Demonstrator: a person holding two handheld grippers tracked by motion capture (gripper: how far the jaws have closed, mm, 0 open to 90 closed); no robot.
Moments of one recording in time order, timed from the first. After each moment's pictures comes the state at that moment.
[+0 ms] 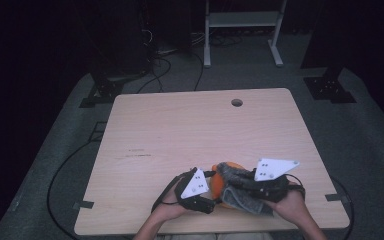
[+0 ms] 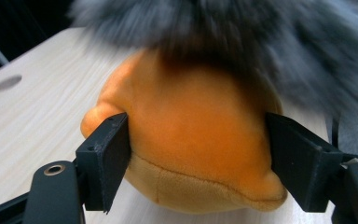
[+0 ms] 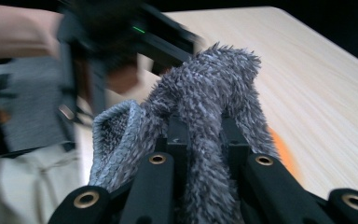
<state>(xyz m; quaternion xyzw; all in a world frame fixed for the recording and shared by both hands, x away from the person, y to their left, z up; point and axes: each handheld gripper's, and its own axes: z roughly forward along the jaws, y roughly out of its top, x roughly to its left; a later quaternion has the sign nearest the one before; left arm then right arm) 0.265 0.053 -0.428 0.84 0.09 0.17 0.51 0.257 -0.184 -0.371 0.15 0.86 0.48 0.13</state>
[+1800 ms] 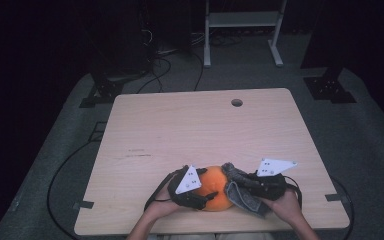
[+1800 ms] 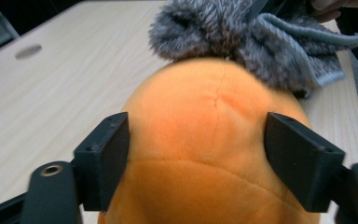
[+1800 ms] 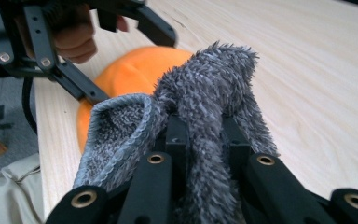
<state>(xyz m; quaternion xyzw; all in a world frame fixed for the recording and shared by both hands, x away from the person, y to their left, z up) 0.281 0.077 -0.438 0.85 0.13 0.16 0.48 0.283 -0.205 -0.428 0.23 0.83 0.49 0.10</state>
